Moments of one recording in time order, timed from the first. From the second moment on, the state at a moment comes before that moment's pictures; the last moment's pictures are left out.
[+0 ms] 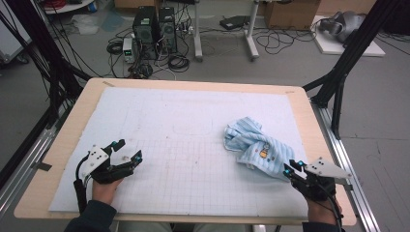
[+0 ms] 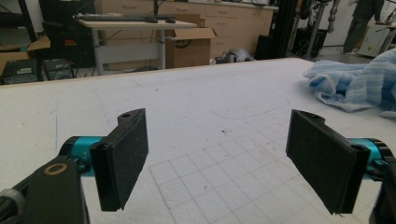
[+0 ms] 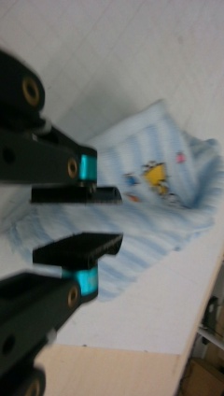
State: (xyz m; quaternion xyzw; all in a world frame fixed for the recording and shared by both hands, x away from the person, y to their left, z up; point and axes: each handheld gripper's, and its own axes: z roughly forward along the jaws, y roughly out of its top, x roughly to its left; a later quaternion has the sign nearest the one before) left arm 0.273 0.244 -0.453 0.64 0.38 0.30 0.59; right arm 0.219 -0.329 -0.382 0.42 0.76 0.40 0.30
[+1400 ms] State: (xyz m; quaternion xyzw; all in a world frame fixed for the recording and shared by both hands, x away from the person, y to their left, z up) left arm 0.273 0.244 -0.452 0.65 0.38 0.30 0.59; right arm 0.332 -0.218 -0.412 0.38 0.83 0.38 0.16
